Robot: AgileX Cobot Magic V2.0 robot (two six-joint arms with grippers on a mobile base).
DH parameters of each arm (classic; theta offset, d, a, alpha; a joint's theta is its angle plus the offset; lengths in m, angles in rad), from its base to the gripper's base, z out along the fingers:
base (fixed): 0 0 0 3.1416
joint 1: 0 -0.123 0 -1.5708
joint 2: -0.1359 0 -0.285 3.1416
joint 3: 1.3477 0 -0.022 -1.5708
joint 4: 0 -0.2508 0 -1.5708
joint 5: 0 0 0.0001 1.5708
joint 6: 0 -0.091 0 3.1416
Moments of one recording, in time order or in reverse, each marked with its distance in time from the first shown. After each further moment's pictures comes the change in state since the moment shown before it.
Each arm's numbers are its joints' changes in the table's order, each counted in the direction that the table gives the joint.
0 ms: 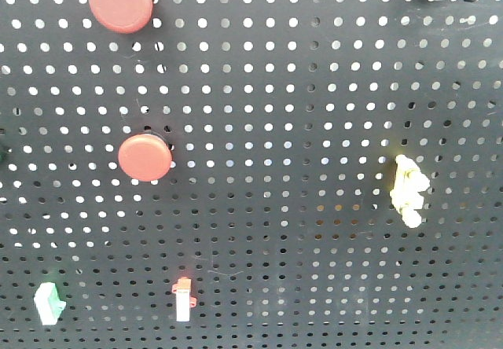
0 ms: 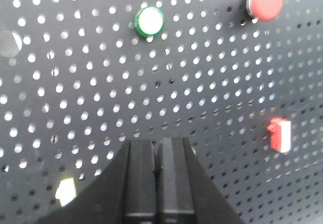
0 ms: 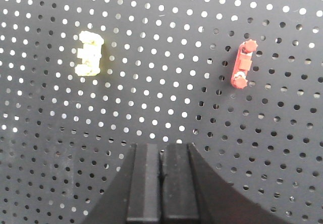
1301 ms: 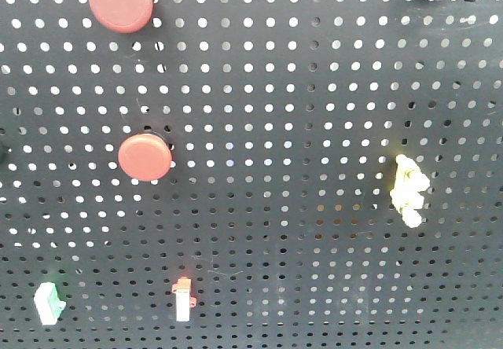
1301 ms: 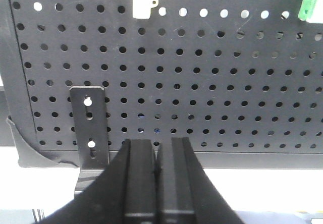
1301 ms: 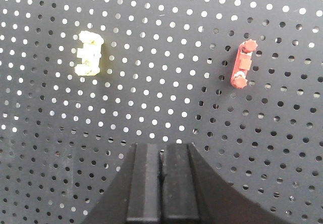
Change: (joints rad) left arm -0.194 0.082 0.385 -0.232 0.103 0.429; right arm 0.000 0.000 0.001 -0.001 0.001 0.000
